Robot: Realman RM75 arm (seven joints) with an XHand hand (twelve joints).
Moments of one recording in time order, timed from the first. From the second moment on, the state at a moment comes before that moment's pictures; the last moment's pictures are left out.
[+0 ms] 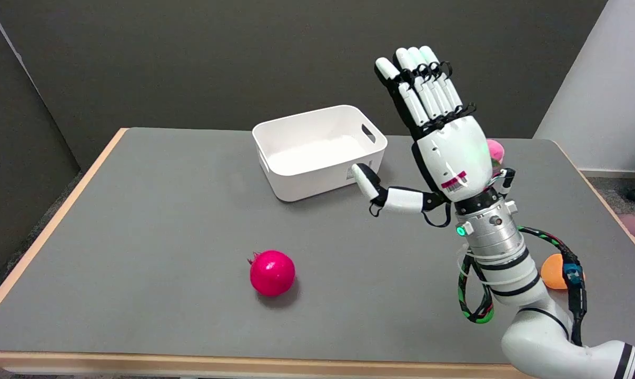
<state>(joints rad) -0.16 -0.89 -2.00 1.68 0.67 1.06 -0.15</state>
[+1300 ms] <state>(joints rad) -0.63 -0.84 -1.75 1.60 1.13 1.32 -0.28</state>
